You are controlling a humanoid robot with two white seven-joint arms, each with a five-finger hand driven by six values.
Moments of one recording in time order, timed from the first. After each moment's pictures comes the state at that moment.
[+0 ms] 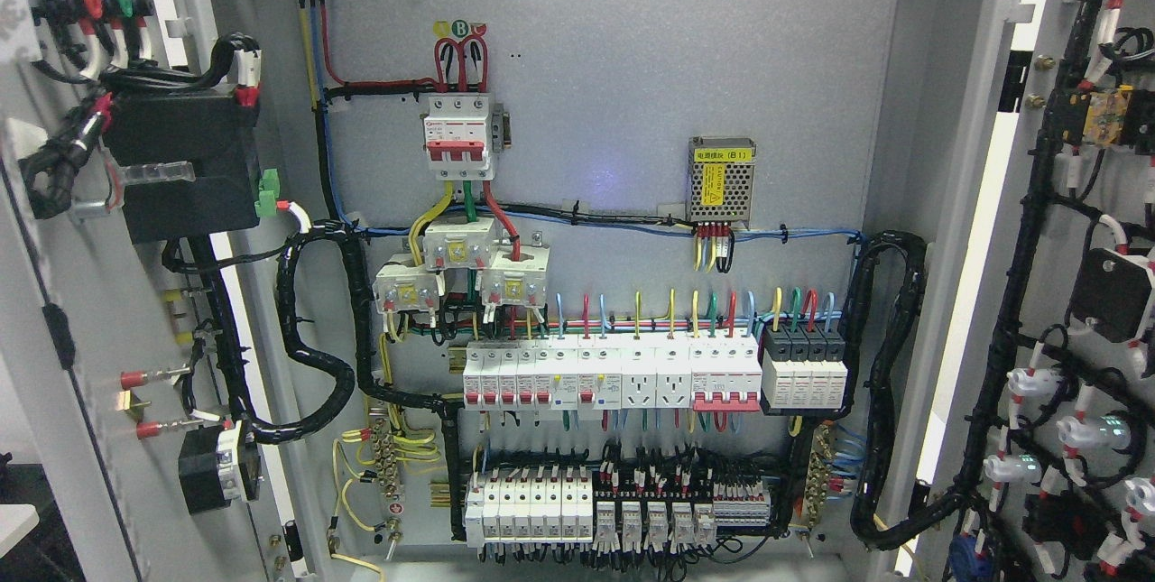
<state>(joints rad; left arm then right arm) 0.06 -0.05 0.07 -0.11 0.01 -0.15 -0.18 0.27 -0.34 0.31 -1.83 -0.50 -0.53 0.08</state>
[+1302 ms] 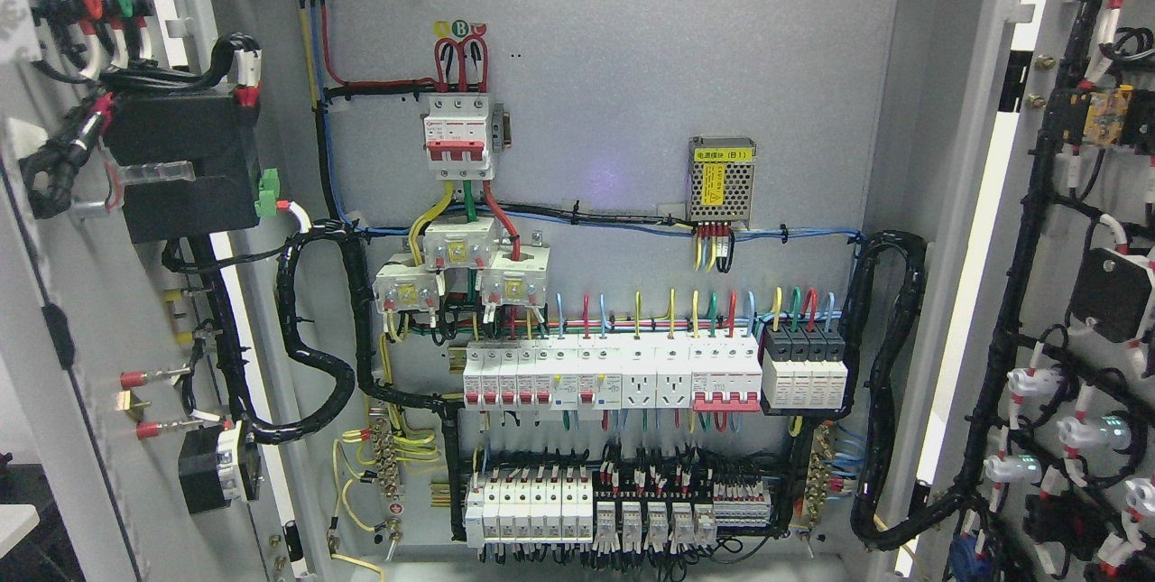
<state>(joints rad) 0.36 0.07 -0.39 -1.43 -0.10 -0.28 -0.17 0.40 -0.44 0.16 -2.02 -0.47 -0.74 0.10</state>
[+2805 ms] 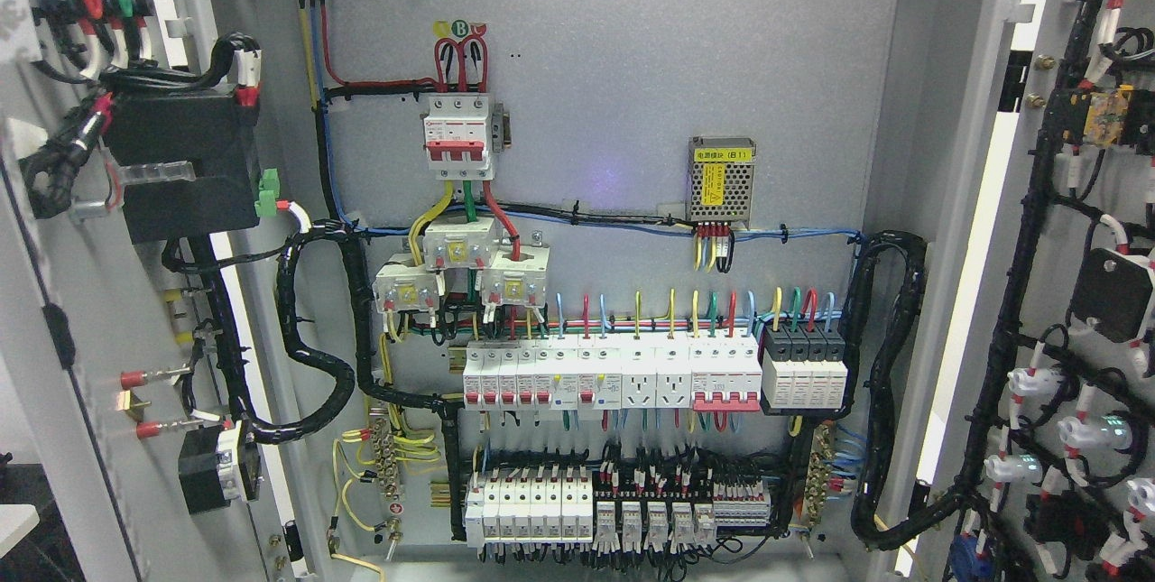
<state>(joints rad) 0.27 0.30 -0.36 -1.82 0.11 -0.77 -0.08 0.47 -0.54 -0.04 -2.03 -0.47 -0.79 0.11</state>
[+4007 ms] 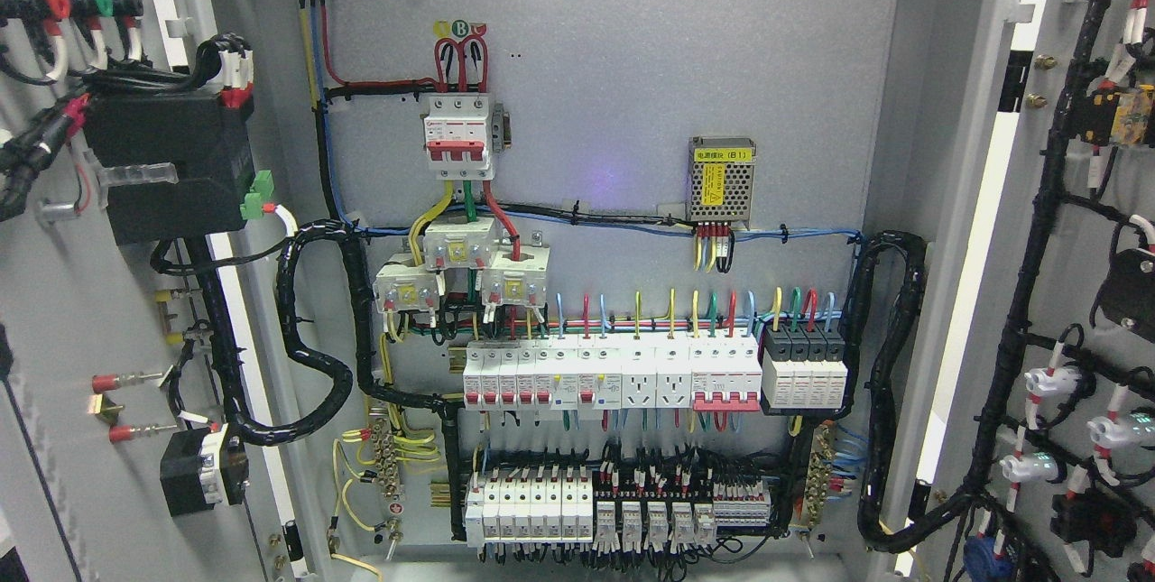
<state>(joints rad) 0.26 0.38 -0.24 -1.84 0.29 -0.77 -0.08 0.46 -0.56 -0.11 -1.99 -0.59 -0.79 0.11</state>
